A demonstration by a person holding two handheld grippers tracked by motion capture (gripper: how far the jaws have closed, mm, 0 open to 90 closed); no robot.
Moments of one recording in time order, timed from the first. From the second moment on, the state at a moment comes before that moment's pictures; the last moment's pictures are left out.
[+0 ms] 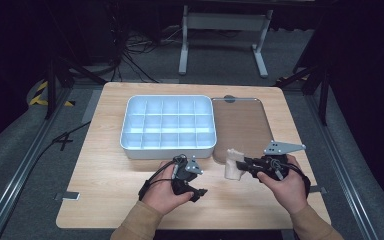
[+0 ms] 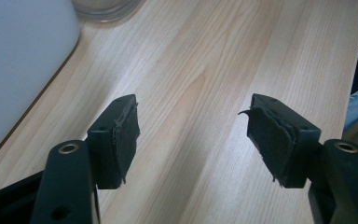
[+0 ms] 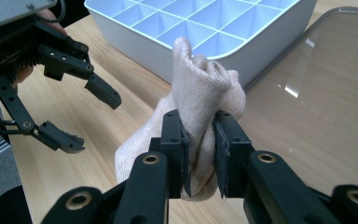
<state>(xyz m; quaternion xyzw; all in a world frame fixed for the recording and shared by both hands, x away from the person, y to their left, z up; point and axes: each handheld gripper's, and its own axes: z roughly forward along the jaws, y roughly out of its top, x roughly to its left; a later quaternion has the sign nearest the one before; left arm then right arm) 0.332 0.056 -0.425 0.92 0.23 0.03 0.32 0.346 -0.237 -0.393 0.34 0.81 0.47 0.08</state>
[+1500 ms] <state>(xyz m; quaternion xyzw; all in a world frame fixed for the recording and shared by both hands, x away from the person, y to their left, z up) 0.311 0.129 -0.415 0.88 0.32 0.07 0.33 0.429 -0.184 -0.346 0.30 0.84 0.44 0.08</state>
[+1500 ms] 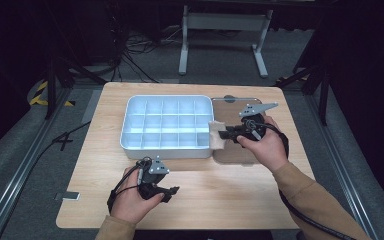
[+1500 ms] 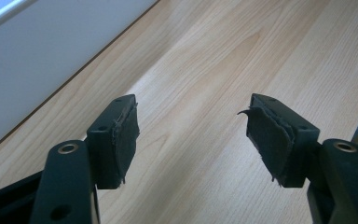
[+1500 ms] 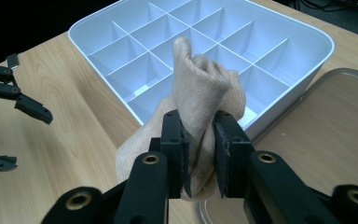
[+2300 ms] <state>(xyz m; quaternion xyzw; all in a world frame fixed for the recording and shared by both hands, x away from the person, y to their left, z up) 0.314 0.131 -0.411 0.88 0.33 0.07 0.34 0.460 -0.153 -0.349 0.30 0.86 0.39 0.09</state>
